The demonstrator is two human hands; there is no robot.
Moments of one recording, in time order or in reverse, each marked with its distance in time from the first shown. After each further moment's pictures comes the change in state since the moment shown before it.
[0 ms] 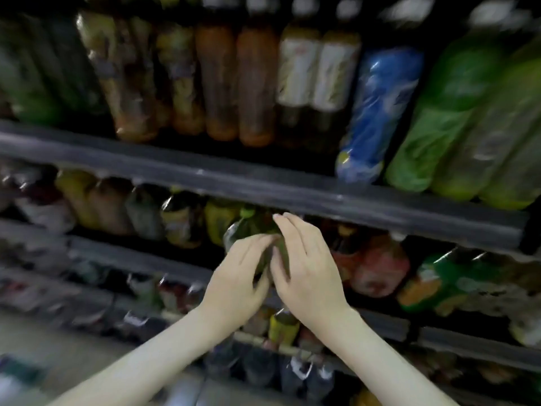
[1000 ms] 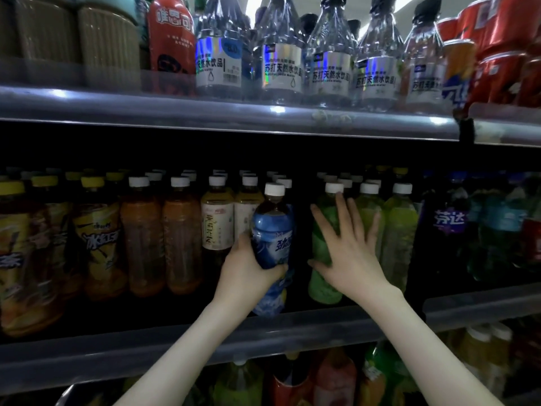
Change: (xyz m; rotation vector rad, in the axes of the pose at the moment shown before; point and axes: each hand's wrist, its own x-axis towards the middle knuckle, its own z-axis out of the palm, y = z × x) left_hand 0.208 0.032 -0.014 -0.372 -0.055 -0.176; right_hand 0.135 0.090 -0.117 -0.763 -0.060 0.288
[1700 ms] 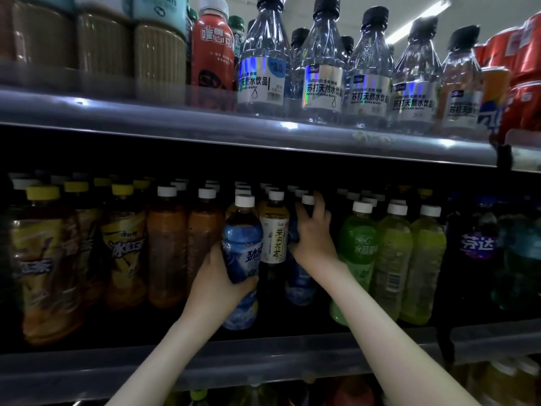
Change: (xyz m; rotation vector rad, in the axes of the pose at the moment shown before) left_hand 0.007 -0.047 -0.057 0.056 0.073 -0.065; right_hand 0.077 -0.077 0.005 0.400 -0.109 0.148
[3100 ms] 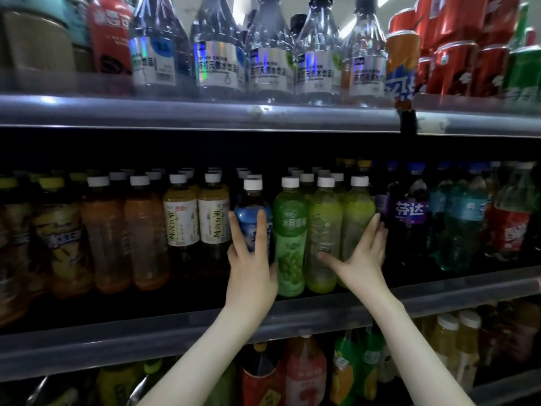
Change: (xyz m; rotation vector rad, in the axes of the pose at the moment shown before) left_hand -0.056 0.100 0.128 0.301 0.006 0.279; right_hand -0.097 0.178 -0.045 0.337 0.171 0.367
